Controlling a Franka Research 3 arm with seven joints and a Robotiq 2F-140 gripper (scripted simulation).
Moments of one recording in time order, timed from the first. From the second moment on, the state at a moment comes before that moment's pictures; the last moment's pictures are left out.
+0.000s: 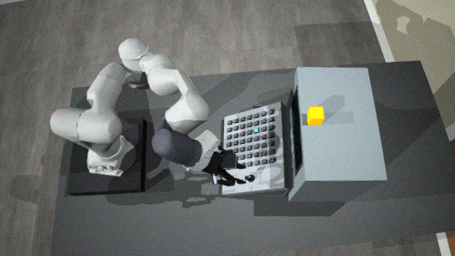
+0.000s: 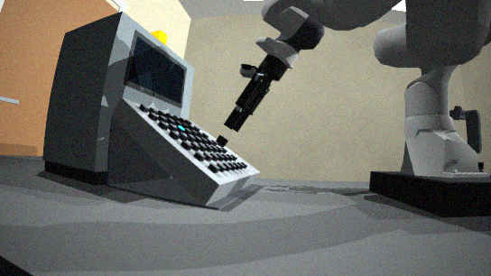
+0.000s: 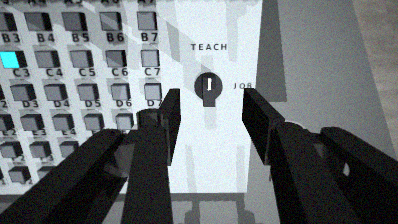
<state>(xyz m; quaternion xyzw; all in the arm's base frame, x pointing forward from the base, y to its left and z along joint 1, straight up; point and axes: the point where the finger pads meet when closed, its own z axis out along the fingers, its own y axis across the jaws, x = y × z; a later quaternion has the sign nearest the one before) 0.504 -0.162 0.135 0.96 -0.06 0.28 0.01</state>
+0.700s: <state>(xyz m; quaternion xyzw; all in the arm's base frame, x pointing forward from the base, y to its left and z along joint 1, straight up) 0.513 -0.161 0.118 0.96 -0.05 0.27 0.01</state>
